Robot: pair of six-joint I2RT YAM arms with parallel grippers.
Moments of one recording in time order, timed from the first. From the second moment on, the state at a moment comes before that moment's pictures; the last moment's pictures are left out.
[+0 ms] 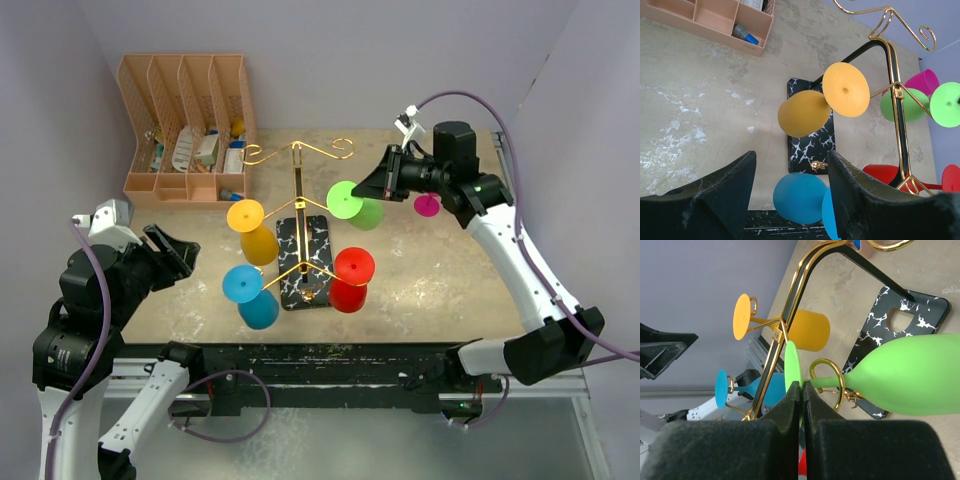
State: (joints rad) left arm -0.22 0.58 1.26 -1.06 -0.06 -0.58; right arm 0.34 1.35 1.43 -0.55 -0.69 0.56
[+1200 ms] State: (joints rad) left arm -0.22 0.58 1.26 -1.06 -0.06 -0.58; right arm 0.29 1.23 1.23 -0.45 -0.75 0.70
